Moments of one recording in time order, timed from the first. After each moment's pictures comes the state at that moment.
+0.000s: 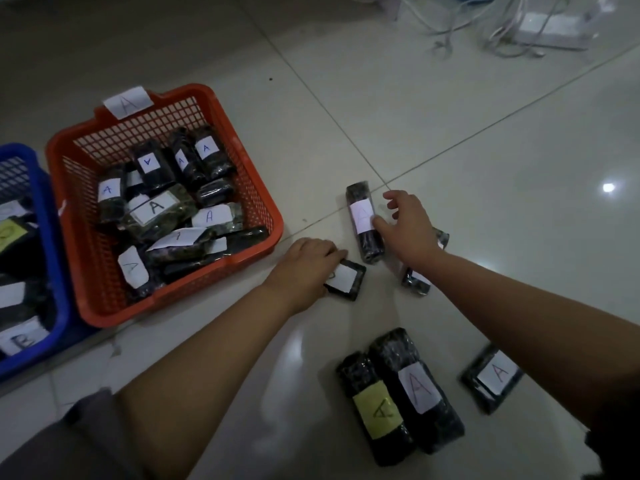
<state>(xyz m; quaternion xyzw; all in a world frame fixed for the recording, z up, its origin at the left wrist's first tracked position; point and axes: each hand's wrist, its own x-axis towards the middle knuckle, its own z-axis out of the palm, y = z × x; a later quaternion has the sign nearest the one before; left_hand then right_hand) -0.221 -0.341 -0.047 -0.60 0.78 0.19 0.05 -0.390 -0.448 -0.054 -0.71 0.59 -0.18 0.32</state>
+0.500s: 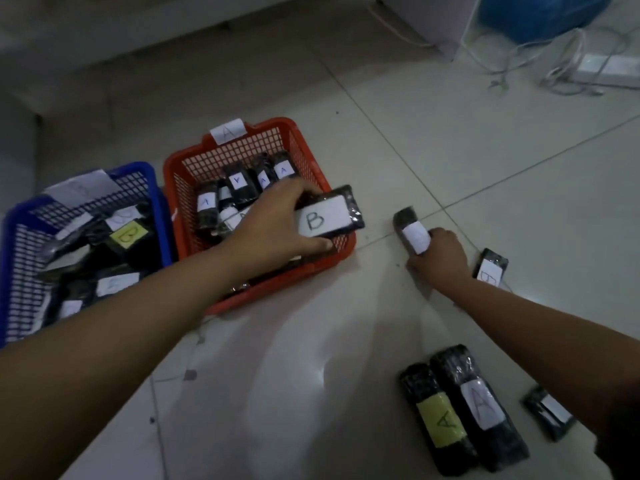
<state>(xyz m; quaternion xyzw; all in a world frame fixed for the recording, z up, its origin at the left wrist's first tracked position) -0.115 -0.302 0.101 -0.71 0.63 0.22 -0.21 -0.350 -0.426 -0.057 -0.71 0.64 -0.10 0.26</state>
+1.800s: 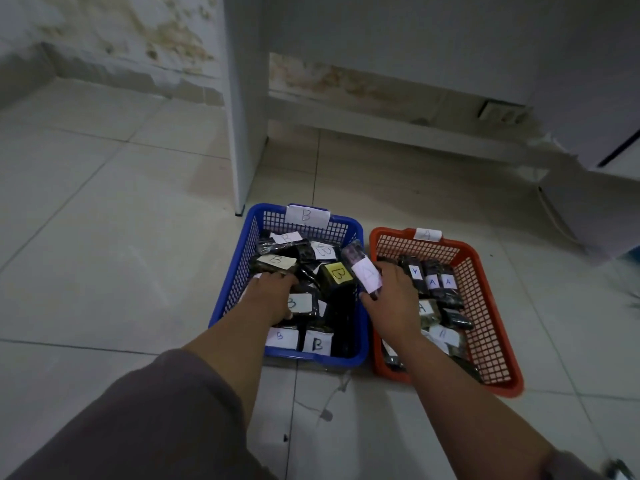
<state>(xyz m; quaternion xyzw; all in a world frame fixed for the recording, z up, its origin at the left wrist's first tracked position) 0.150 -0.105 0.034 -0.89 0.41 0.21 -0.02 -0.008 -0.257 0.056 -0.91 0.36 -0.15 0.17</state>
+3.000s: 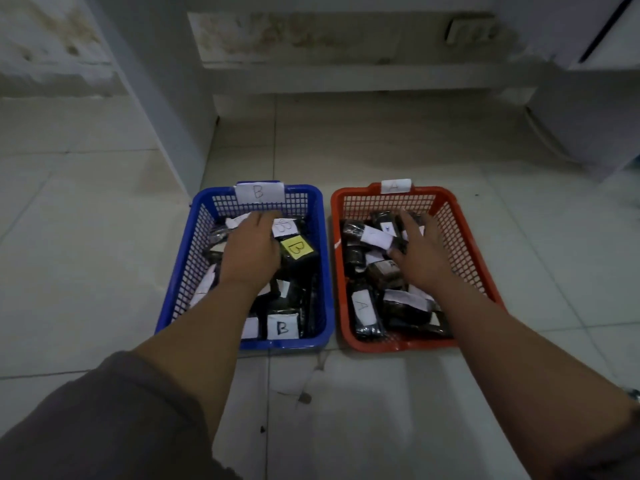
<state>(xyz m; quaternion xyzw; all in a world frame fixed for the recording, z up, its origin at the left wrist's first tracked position) 0.119 -0.172 0.052 -0.88 0.40 -0.04 -0.26 -0.068 -0.376 0.026 -0.88 0.41 -0.10 0.20</state>
